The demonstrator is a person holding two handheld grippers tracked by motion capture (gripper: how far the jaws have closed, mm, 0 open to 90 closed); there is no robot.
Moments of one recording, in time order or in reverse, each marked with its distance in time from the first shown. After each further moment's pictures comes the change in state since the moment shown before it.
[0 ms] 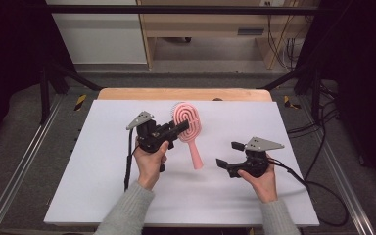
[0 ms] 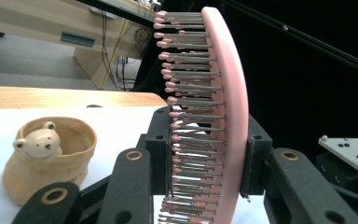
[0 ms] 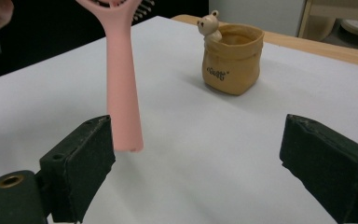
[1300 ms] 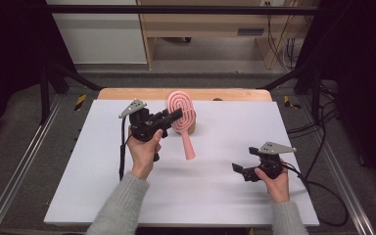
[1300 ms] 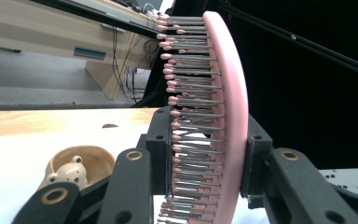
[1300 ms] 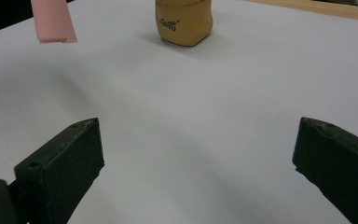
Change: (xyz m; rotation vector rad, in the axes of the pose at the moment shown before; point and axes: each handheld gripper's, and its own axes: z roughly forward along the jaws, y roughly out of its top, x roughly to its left) left arm 0.006 0.031 -0.004 -0.030 0.029 0.029; right arm -0.036 -0.033 -0.022 0.089 -0.082 0.046
